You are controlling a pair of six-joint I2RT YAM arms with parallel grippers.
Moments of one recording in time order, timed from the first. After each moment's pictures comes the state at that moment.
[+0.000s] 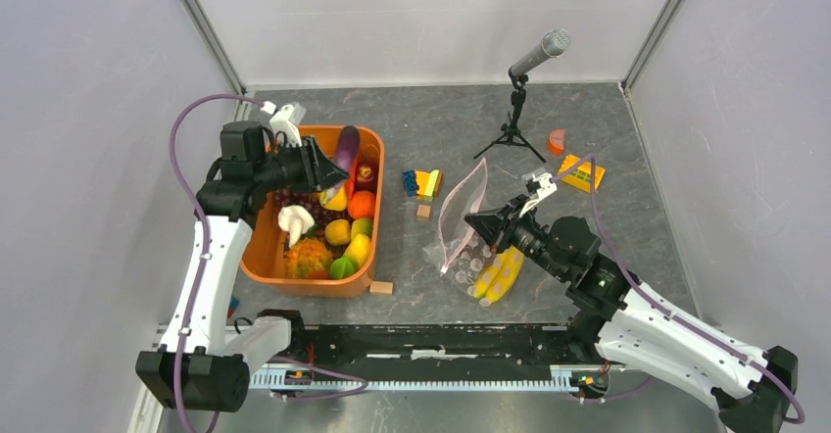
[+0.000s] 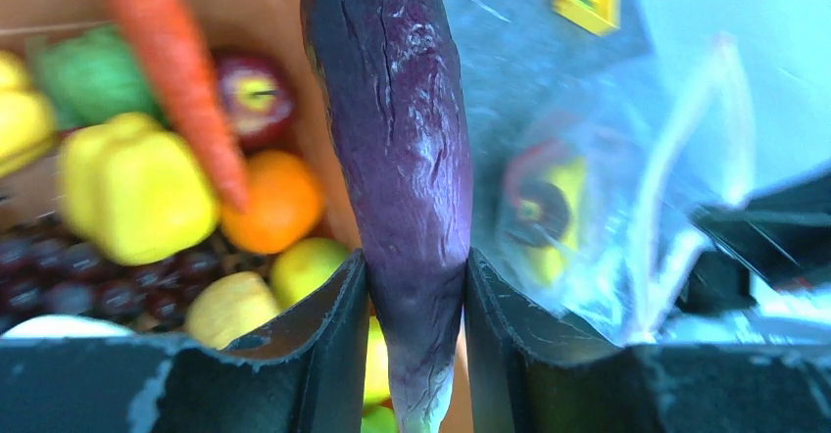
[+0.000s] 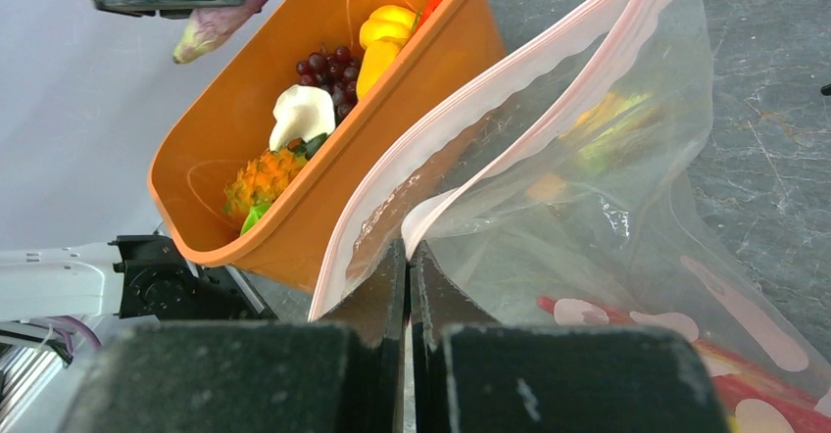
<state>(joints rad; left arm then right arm) -0.04 1.06 1.13 -0.68 0.56 -0.23 0.87 0.66 0.52 0.07 0.08 0.51</state>
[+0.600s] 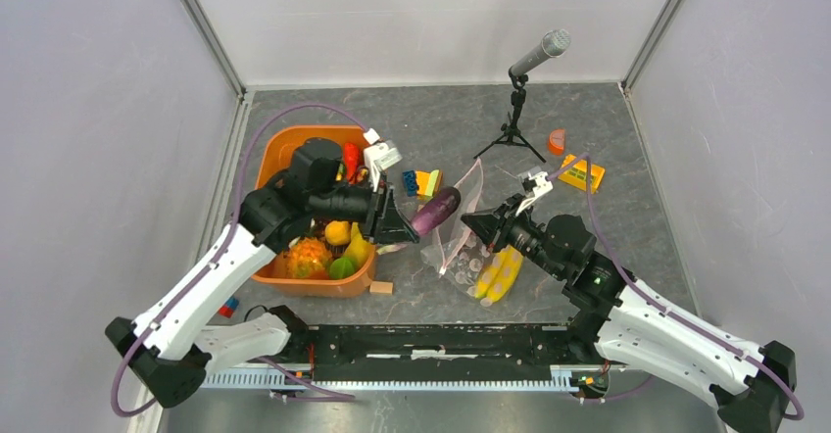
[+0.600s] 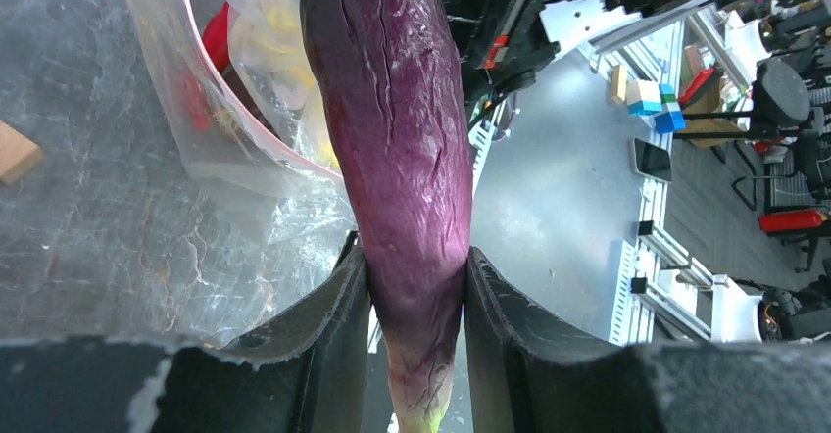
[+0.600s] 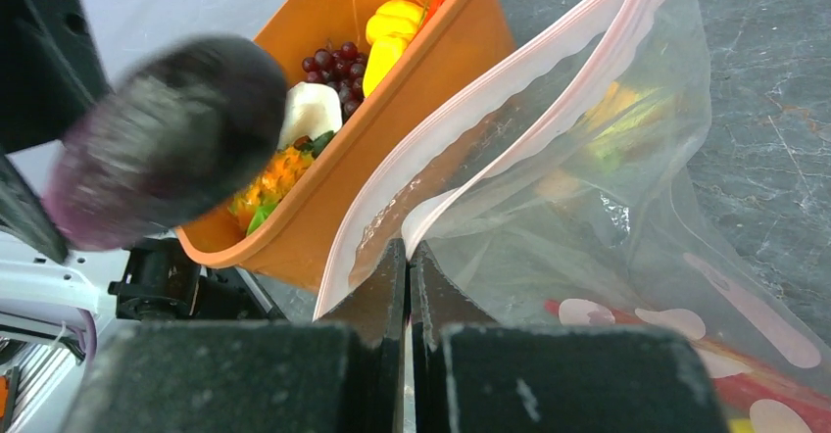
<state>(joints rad) -0.65 1.02 1.17 -0.66 0.74 -0.27 0.87 0.70 0.52 0.10 0.07 0.52</state>
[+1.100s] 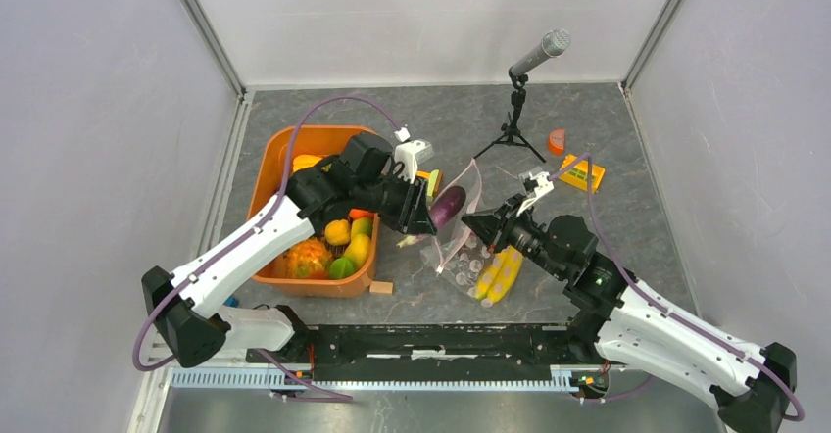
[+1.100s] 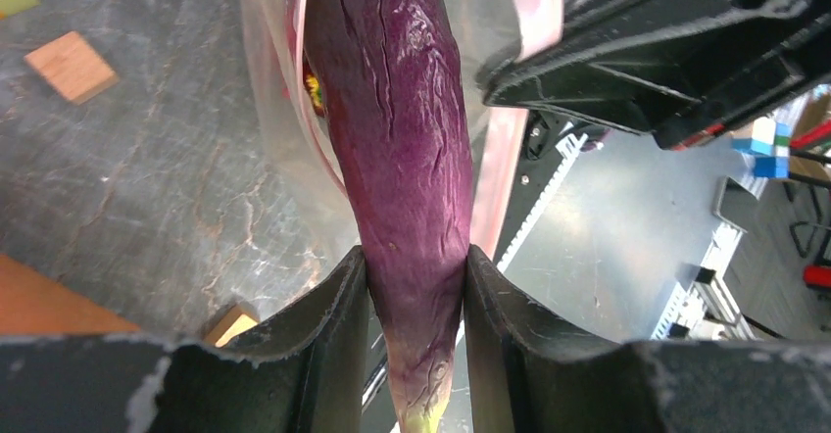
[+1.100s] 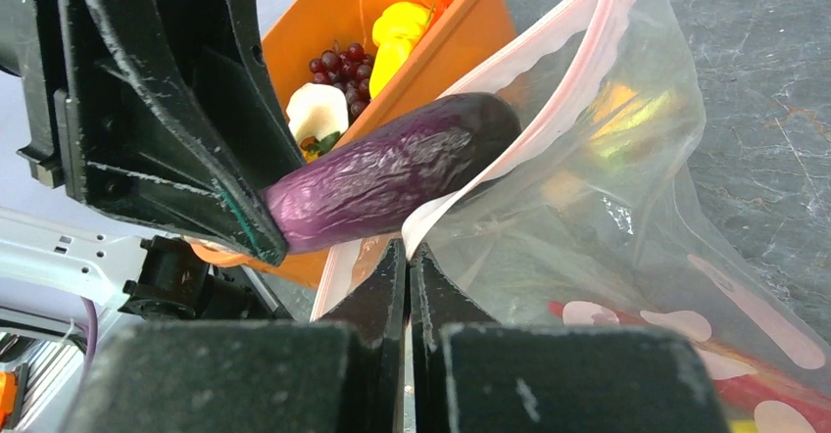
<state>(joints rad) -0.78 1.26 1.25 -0.72 0.45 -0.34 0.87 0.69 0.52 0.10 0.06 0.53</state>
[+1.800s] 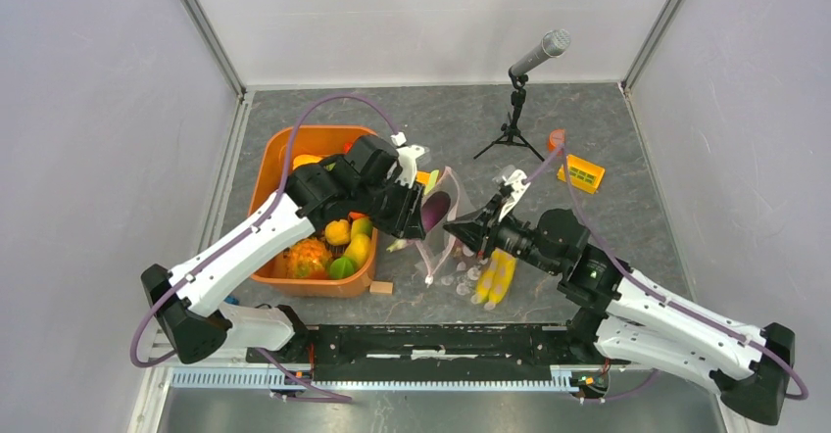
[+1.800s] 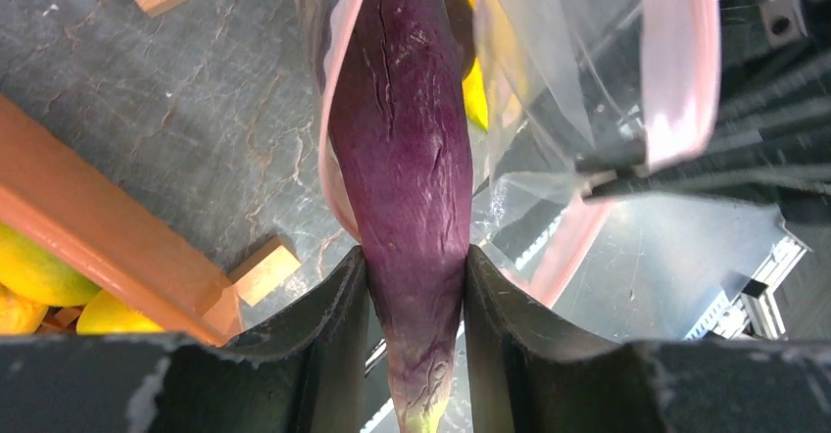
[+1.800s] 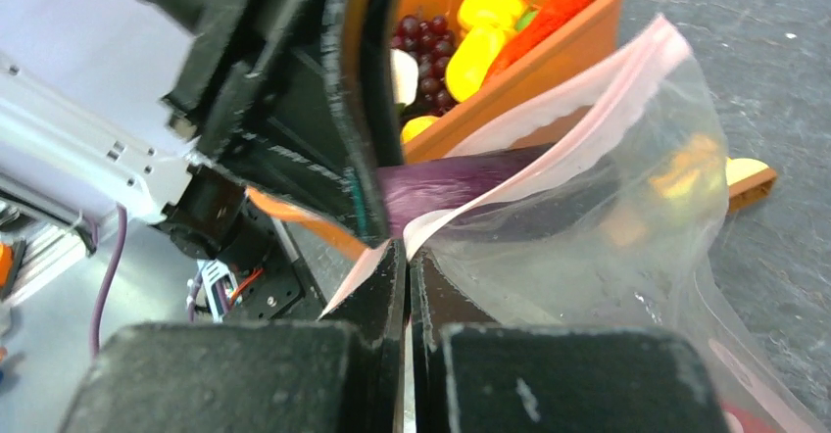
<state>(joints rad) -0.83 1.29 1.36 -0.93 0.27 -0.36 0.93 0.77 0.63 0.08 -0.08 0.38</state>
